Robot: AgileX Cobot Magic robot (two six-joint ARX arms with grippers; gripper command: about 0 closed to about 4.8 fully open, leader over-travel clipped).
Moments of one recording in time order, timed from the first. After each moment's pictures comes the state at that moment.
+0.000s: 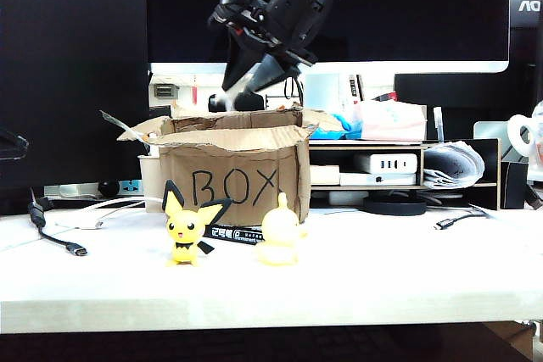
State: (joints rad) left arm -0.54 0.18 0.01 -0.03 0.11 -0.06; right arm 0.54 2.12 2.08 -0.69 -0.31 -0.08
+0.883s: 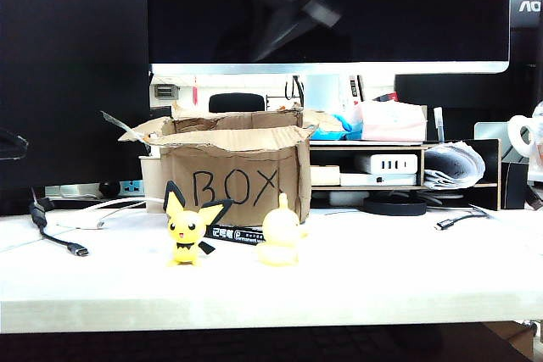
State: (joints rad) left arm -0.54 0.18 0.01 -0.03 0.11 -0.06; right arm 0.54 2.05 2.22 -1.00 -0.21 -0.11
